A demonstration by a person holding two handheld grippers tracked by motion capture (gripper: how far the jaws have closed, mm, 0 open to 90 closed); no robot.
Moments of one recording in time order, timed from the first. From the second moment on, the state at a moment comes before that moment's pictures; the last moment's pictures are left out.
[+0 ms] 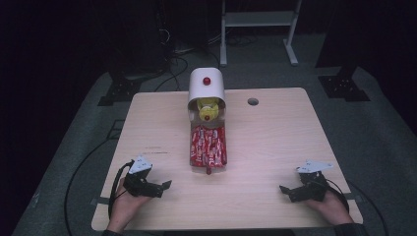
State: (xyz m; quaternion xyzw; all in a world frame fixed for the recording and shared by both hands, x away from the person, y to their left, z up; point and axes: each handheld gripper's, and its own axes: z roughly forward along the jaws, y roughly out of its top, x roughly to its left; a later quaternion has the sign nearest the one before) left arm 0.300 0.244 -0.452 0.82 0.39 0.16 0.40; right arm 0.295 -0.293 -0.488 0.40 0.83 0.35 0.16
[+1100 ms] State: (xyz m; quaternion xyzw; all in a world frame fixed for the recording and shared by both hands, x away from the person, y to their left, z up) left arm 0.320 0.236 -0.421 0.80 0.39 0.16 0.43; right arm 0.295 -0.293 -0.488 0.40 0.83 0.35 0.16
